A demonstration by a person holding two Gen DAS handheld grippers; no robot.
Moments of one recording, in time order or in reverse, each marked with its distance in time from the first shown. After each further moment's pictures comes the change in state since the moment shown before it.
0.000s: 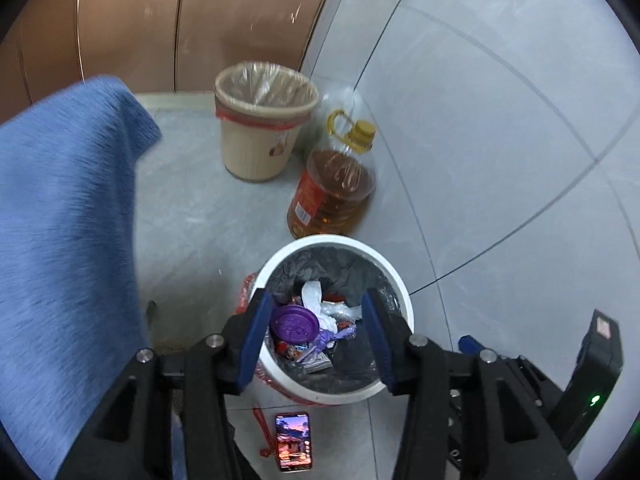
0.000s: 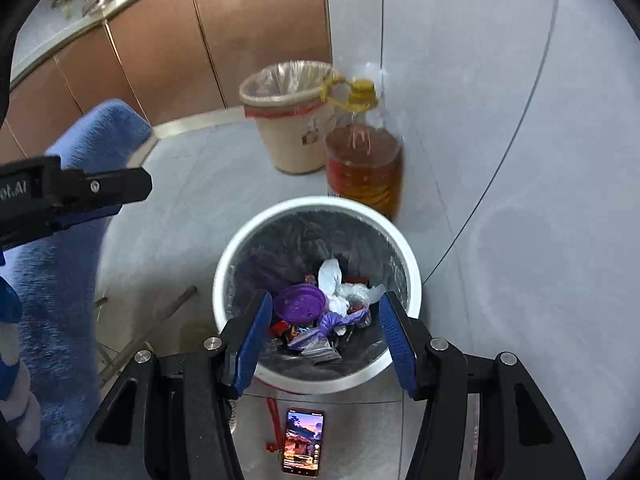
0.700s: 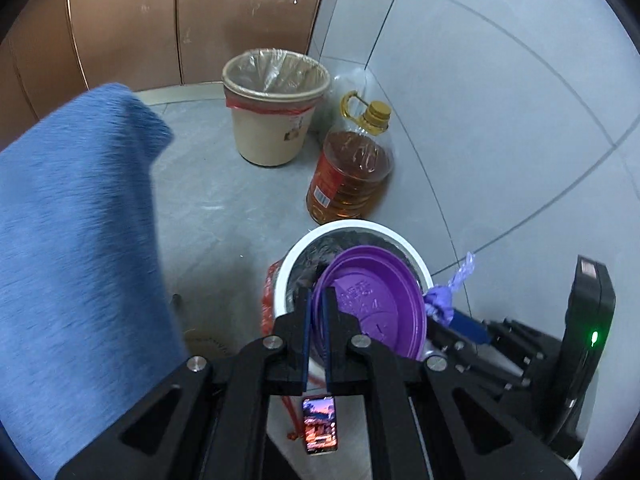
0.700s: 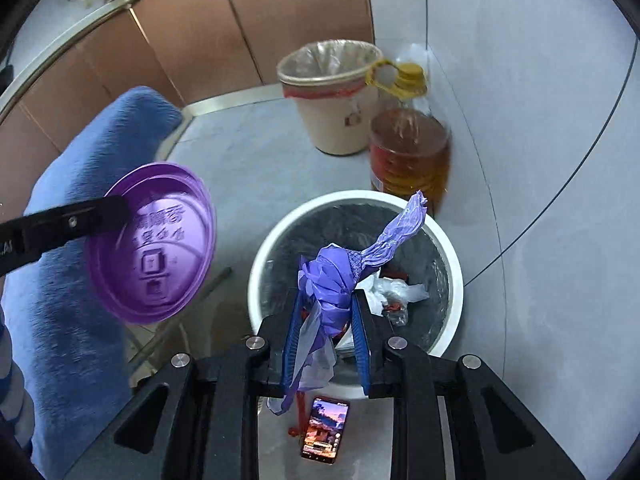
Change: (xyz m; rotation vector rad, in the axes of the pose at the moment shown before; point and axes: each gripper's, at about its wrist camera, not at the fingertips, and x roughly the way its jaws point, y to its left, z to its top) left arm 0.017 0.007 0.012 0.038 0.110 0.068; right arm 0.045 -0.001 0.026 -0.034 0.146 0.135
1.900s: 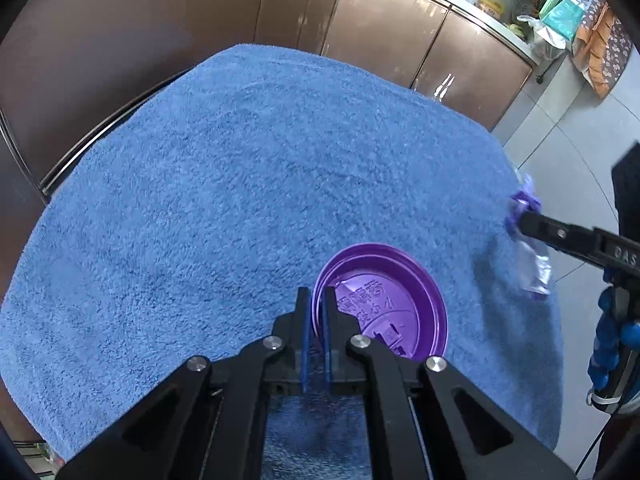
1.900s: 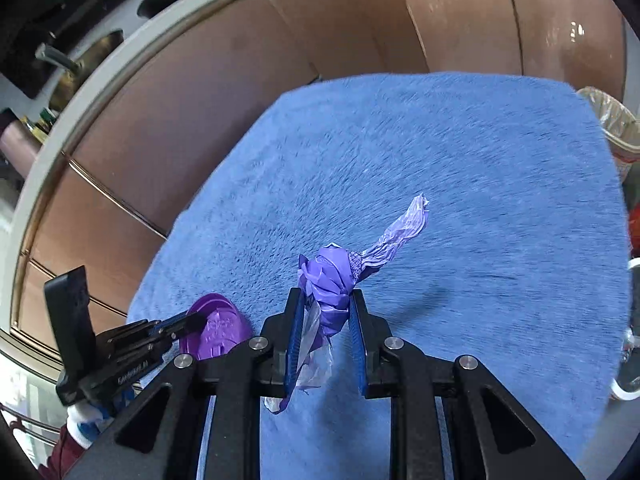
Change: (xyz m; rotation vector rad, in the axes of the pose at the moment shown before) left arm -0.274 0.353 -0.299 -0.423 -0.209 0.216; right arm -0.098 0.376 -0.062 -0.348 0.041 0.542
